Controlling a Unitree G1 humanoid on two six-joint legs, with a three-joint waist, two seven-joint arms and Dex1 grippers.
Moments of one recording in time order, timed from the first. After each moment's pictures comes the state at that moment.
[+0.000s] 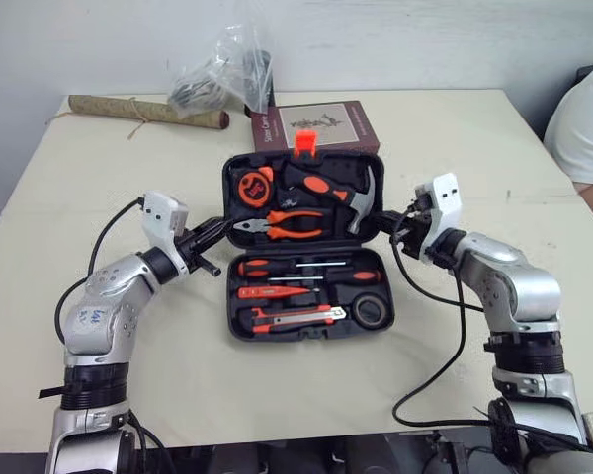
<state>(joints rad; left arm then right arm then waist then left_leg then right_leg) -0.38 0.45 0.18 -0.07 -0.37 0.36 -0.63 -0.52 -0.48 -0.08 -0.03 0.28 0.52 0.63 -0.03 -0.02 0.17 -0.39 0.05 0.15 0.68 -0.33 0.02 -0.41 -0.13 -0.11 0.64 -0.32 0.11</state>
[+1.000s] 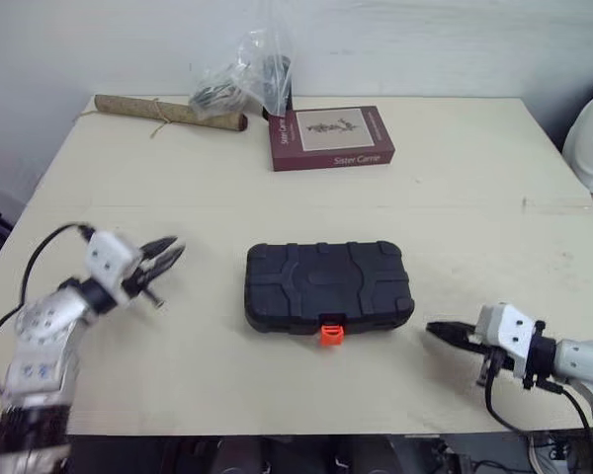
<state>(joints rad) -0.25 0.64 0.23 0.04 -0.31 -0.01 -0.72 0.21 -0.94 -0.09 -0.19 0.38 -0.07 0.98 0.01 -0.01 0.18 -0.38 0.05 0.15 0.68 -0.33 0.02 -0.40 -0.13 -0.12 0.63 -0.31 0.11</state>
